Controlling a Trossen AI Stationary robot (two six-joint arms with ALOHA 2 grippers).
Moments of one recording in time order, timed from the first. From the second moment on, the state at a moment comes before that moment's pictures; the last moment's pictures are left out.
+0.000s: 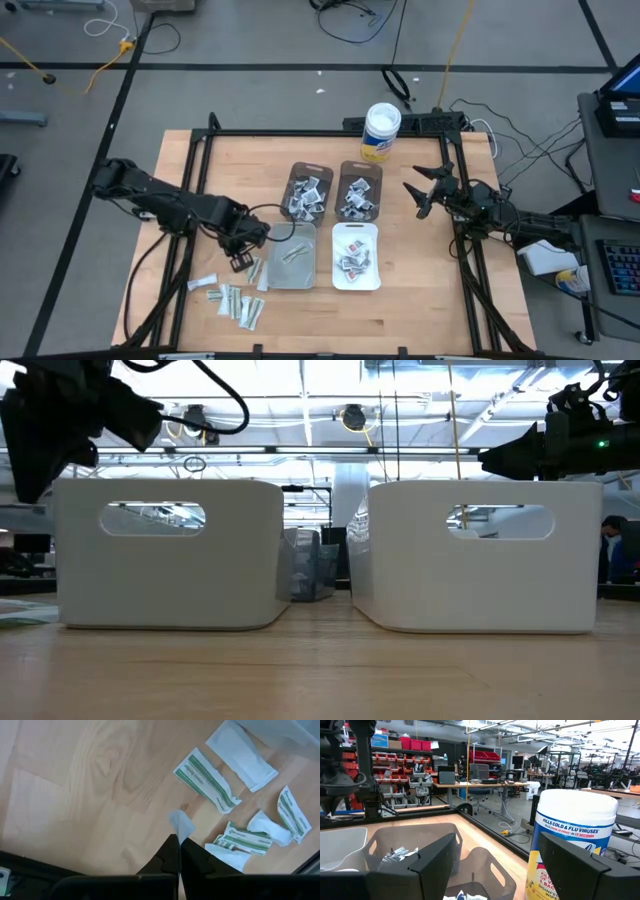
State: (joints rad) left arm -0.26 1.39 0.99 -1.21 0.21 -0.78; right arm -0.19 0.04 0.02 0.13 0.34 -0.07
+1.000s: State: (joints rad) left arm -0.12 1.94 1.81 -1.42 0.15 -0.51; right arm -0.19 0.04 0.02 0.13 0.34 -0.07
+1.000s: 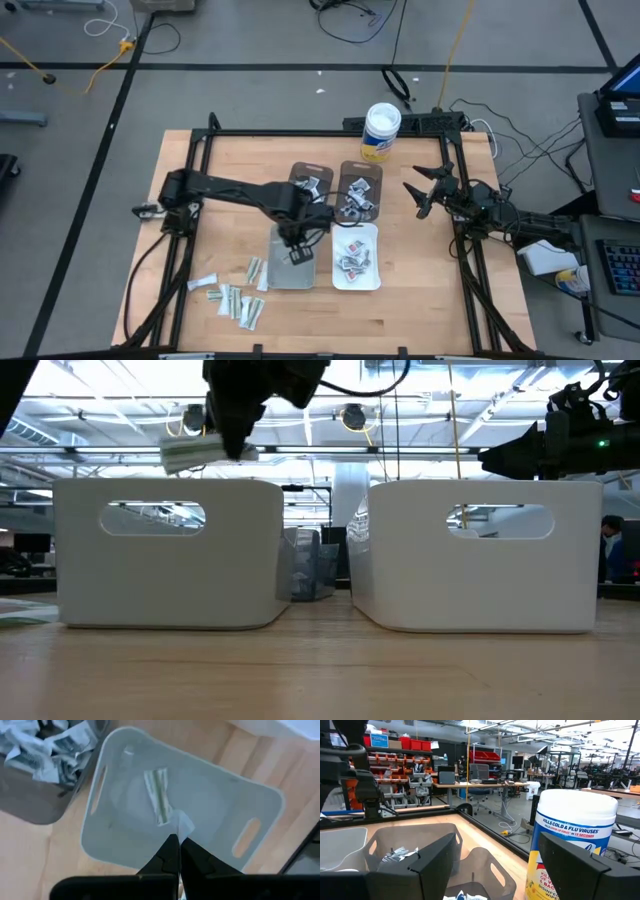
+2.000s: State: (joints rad) left arm -0.13 1.99 1.51 -1.04 0.13 -0.59; right arm -0.19 0.04 0.02 0.13 0.34 -0.07
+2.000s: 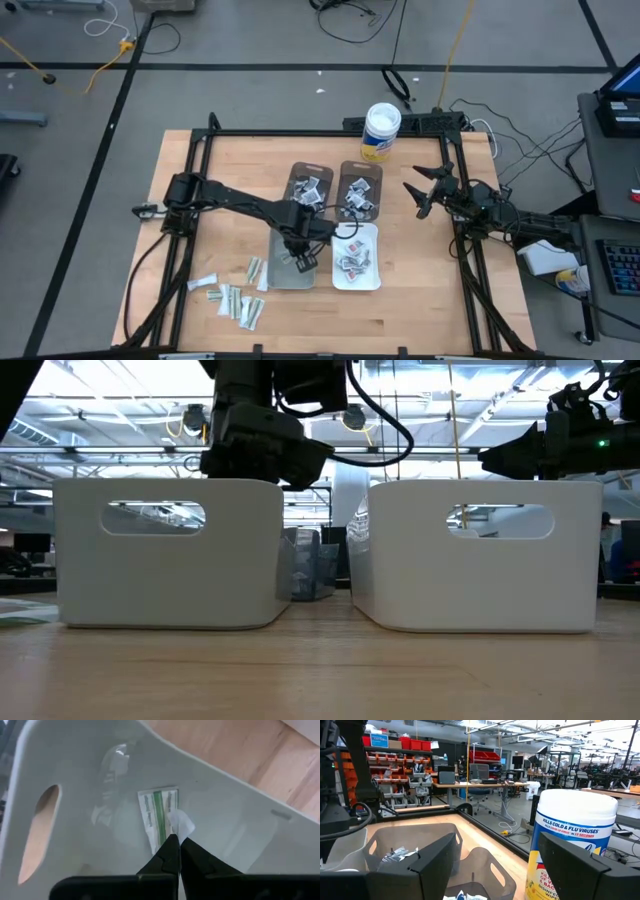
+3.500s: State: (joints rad) left arm -0.24 1.70 1.40 -1.14 0.19 -1.31; right arm -0.19 0.04 0.02 0.13 0.34 -0.07
